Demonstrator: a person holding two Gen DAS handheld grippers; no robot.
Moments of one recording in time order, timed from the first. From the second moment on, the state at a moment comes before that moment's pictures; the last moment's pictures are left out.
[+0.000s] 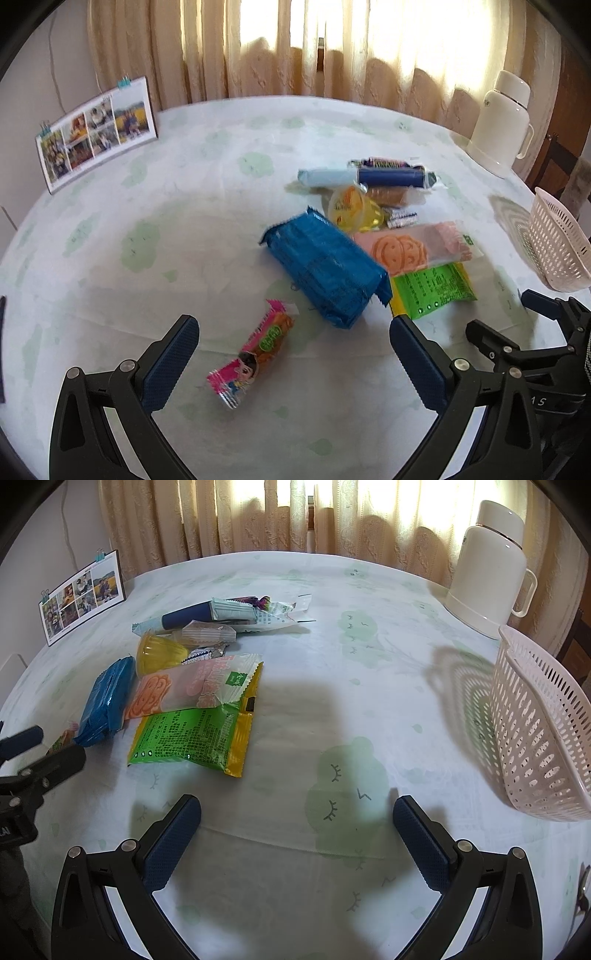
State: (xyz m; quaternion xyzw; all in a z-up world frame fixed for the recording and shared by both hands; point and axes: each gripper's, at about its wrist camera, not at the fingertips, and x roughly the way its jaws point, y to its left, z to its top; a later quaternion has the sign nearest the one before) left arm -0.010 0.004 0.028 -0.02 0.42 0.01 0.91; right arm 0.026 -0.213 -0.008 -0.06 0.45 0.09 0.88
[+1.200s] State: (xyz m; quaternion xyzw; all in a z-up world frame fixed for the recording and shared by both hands) left arm 0.047 0.000 0.030 -0.08 0.45 0.04 0.89; right arm 0.020 -0.213 -0.006 -0.07 0.46 0.13 0.88
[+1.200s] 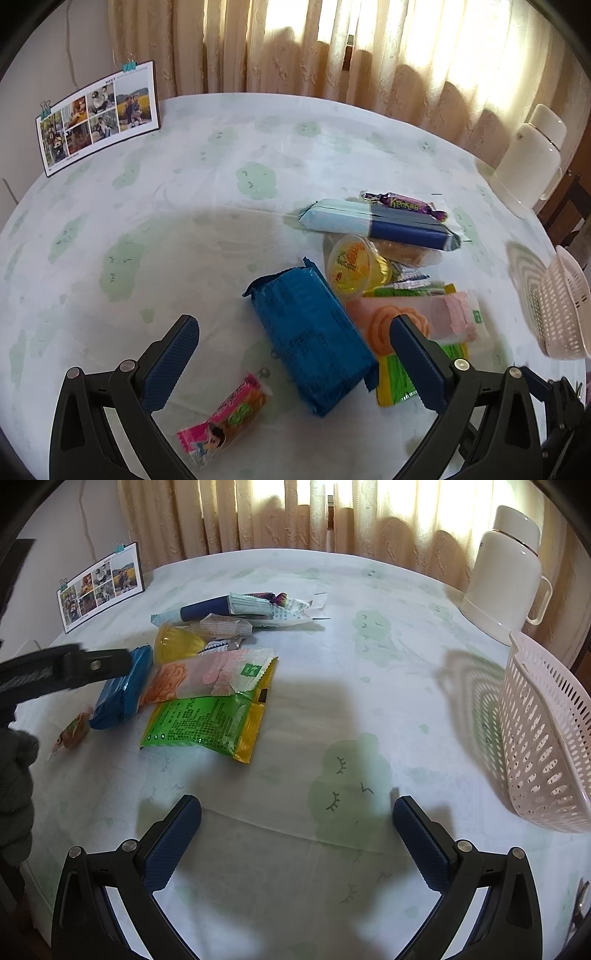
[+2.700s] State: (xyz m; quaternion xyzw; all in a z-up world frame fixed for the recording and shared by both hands) left arm 0.027 0.040 0.039 -0.08 0.41 0.04 0.91; right arm 0.043 -0.156 0.025 -0.04 0.43 0.39 0.81
